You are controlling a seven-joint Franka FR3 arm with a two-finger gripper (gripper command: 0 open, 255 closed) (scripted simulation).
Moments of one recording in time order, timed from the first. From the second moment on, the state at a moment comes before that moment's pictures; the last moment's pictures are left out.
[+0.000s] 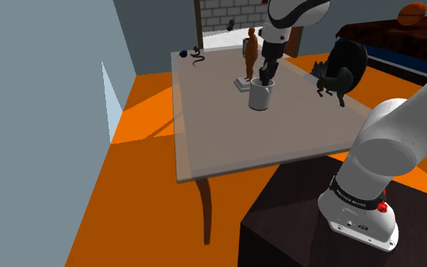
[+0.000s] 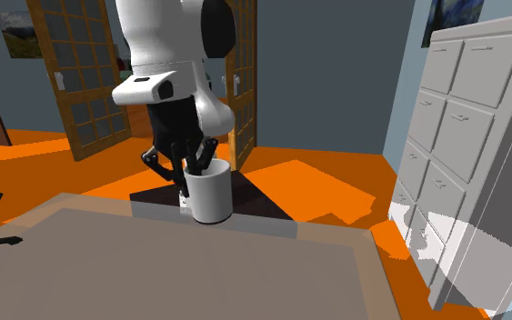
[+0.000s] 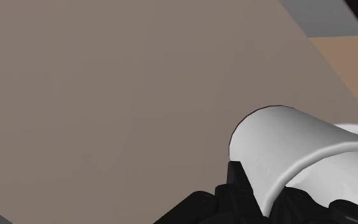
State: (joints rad) arm -0.06 -0.49 -0.28 -2.44 -0.05 1.99 -0.36
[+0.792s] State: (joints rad) arm -0.06 -0.51 -0.27 -2.29 -0.04 1.82 -0.35
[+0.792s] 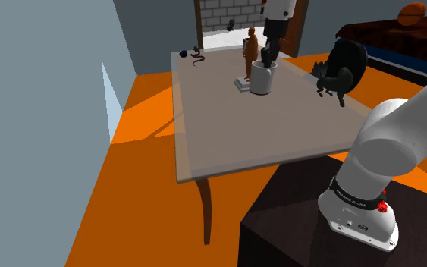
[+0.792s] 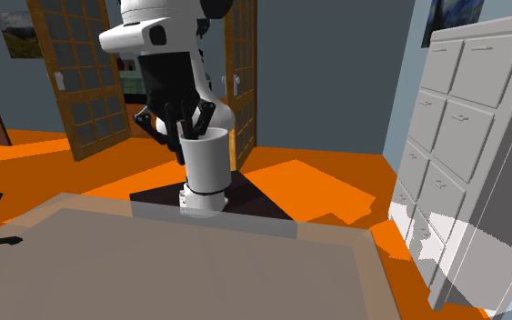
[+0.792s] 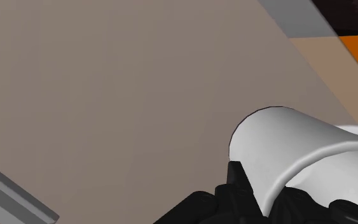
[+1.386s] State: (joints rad) arm -0.05 -0.51 -0.26 -2.17 -0.04 1.70 -0.34
